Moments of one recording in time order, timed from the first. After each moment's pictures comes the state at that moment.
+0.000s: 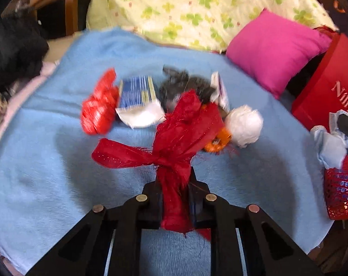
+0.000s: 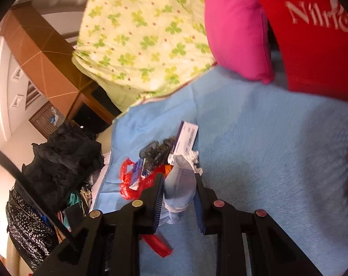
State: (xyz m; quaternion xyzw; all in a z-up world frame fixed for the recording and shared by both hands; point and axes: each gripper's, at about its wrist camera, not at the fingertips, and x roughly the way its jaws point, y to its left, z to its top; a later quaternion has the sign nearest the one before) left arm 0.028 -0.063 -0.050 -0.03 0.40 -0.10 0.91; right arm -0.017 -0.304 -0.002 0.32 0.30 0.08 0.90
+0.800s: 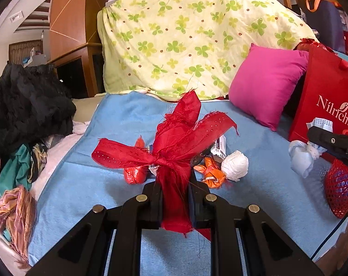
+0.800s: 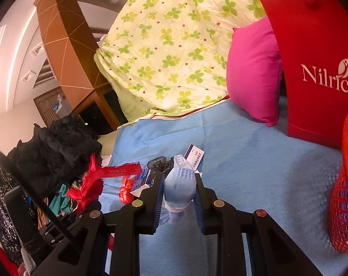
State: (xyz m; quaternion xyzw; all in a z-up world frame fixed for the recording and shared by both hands) left arm -0.033 -0.064 0.018 0.05 0.27 -0.05 0.96; right arm -0.049 -0.278 0.033 0.21 0.24 0.07 0.94
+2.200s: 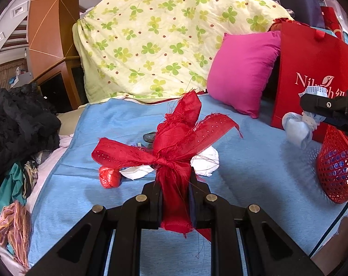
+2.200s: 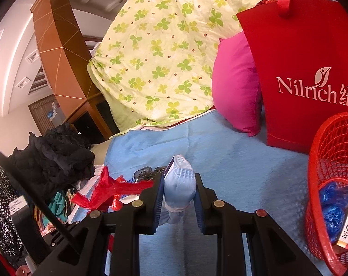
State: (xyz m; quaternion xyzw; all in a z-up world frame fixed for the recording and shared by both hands) left arm -0.042 -0.122 0.008 0.10 0.26 -0.09 0.96; right arm -0.069 -0.322 0.039 0.23 0.22 0.04 0.95
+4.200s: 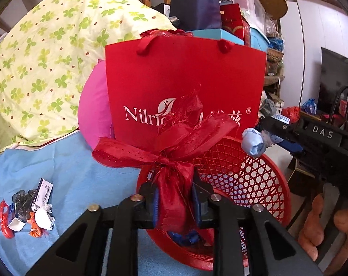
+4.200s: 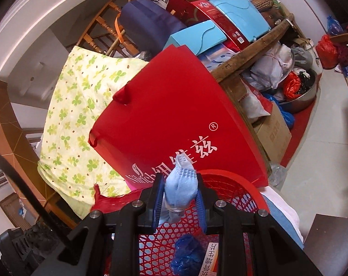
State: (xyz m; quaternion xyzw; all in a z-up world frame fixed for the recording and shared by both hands) left arm -0.111 -0.363 0.055 0.12 0.23 -0.37 0.89; right arm -0.222 -0.557 0.038 0.39 0.07 -0.18 0.90
